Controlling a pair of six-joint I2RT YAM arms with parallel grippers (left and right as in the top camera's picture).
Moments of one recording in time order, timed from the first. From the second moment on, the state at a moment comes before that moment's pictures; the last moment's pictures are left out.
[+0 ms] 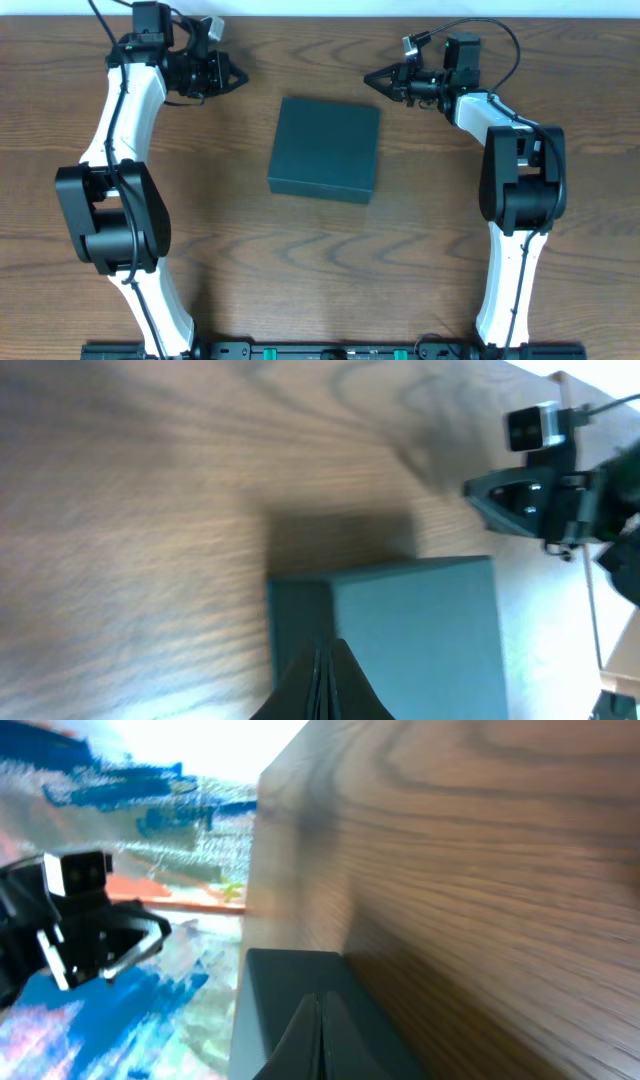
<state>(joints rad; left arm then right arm) 0.06 2.09 1.77 -0.81 0.74 -0.06 0.05 2.40 1.64 0.11 -1.12 0.76</state>
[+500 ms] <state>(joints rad) 0.06 2.08 1.78 -0.94 0.57 -0.06 0.01 2.34 1.72 -0.51 -0.66 0.46</state>
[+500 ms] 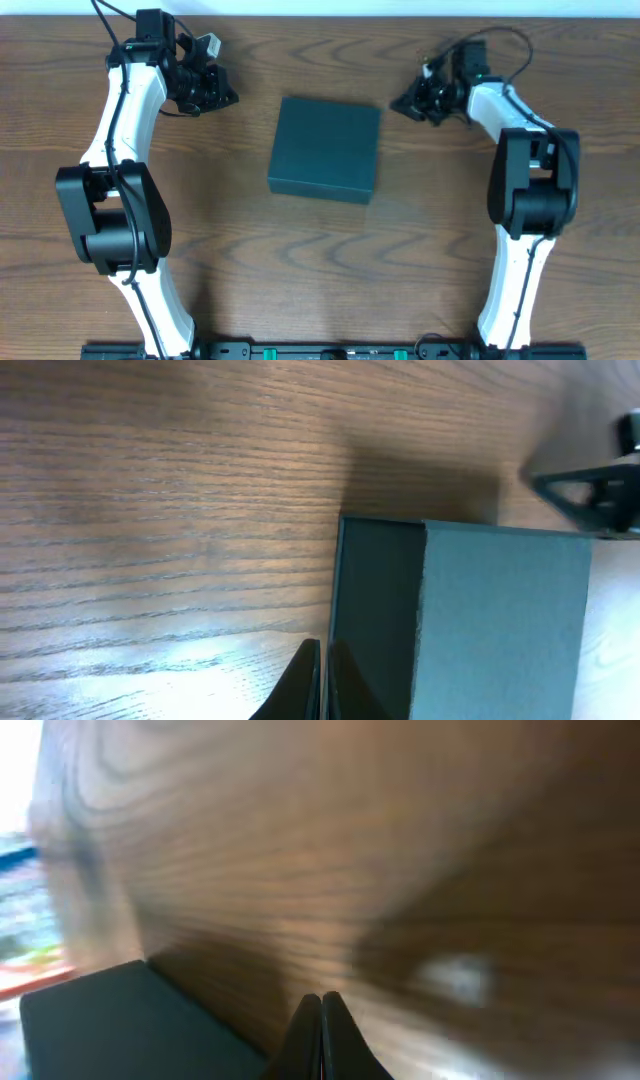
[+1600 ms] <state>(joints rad) 0.02 1.90 1.73 -1.27 0.52 0.07 0.19 1.85 1.72 -1.12 -0.35 0.16</state>
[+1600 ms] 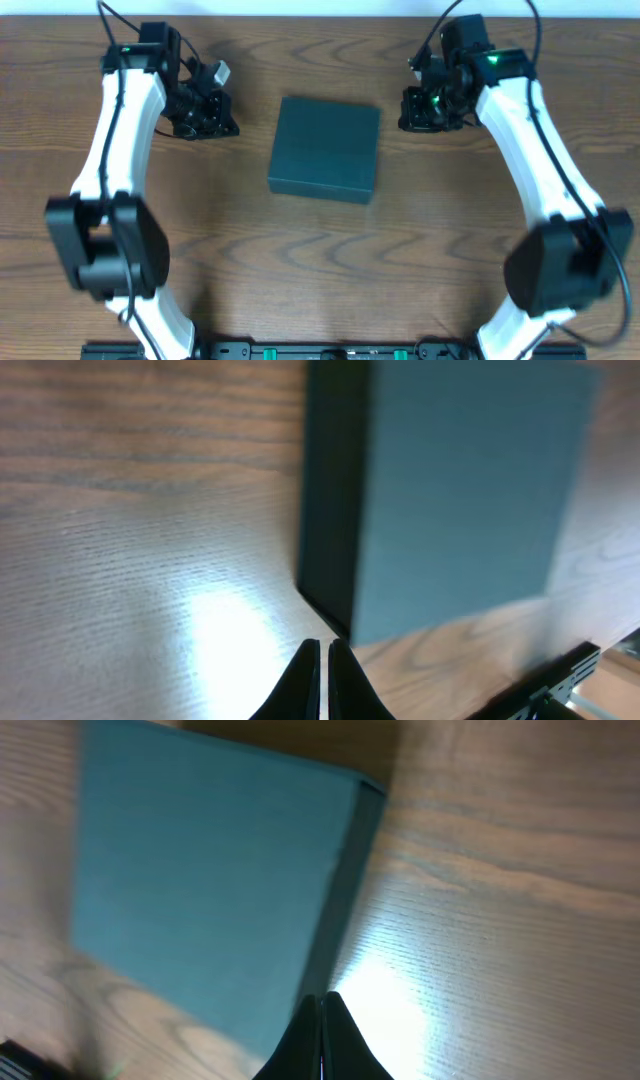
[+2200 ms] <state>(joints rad) 0.01 1.04 1.34 -1.29 0.54 0.11 0.20 1.05 1.39 -1.22 -0.26 0.10</state>
